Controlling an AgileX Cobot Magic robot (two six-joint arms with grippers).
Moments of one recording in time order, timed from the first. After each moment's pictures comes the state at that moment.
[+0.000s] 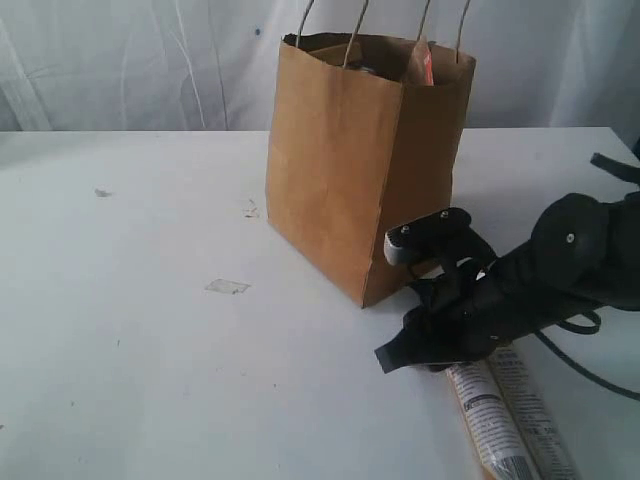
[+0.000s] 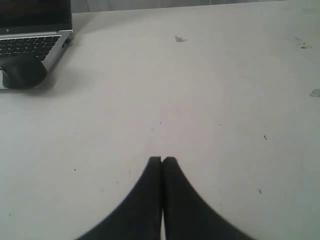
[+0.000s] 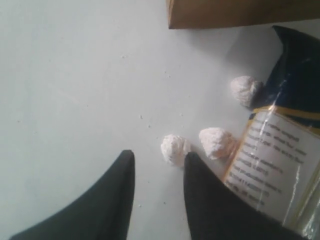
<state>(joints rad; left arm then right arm) 0.06 0.00 0.02 -0.10 0.38 0.15 0.46 1.63 -0.74 0.57 0.34 -0.60</state>
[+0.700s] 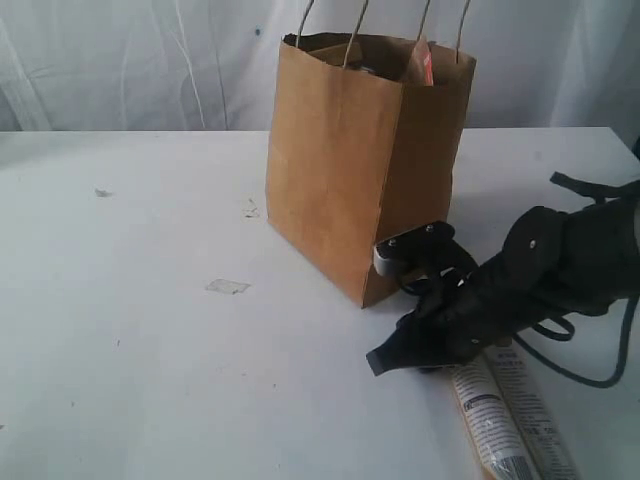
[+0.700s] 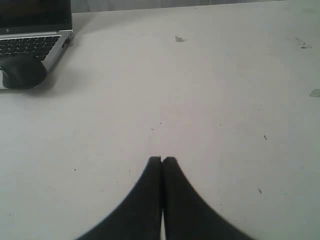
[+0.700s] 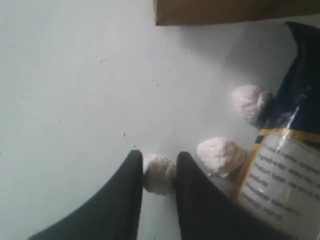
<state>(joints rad) 0.06 0.00 0.02 -0.10 0.38 0.15 0.46 1.75 -0.78 0.63 0.29 -0.65</state>
